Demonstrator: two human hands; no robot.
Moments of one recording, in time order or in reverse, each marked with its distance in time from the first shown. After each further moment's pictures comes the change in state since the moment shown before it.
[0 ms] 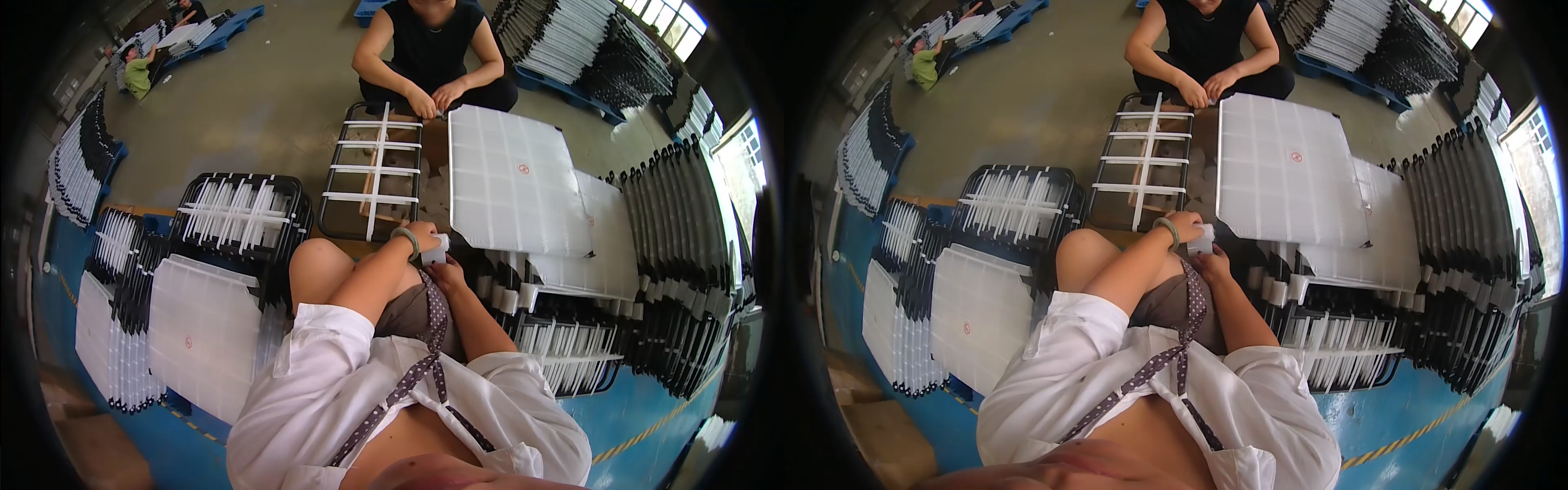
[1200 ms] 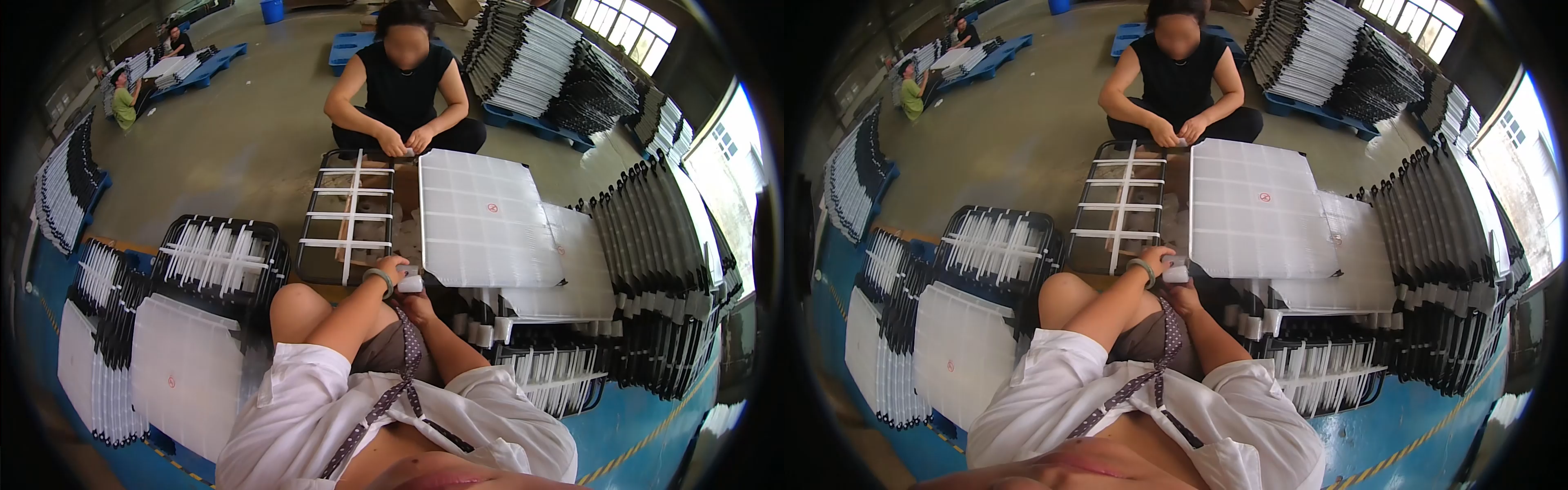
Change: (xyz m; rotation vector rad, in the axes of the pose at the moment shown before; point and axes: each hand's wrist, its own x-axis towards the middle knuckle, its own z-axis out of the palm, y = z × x) left_hand 0.019 -0.021 0.010 -0.251 0.305 0.022; right_hand 0.004 -0.009 0.022 0.010 -0.403 -0.029
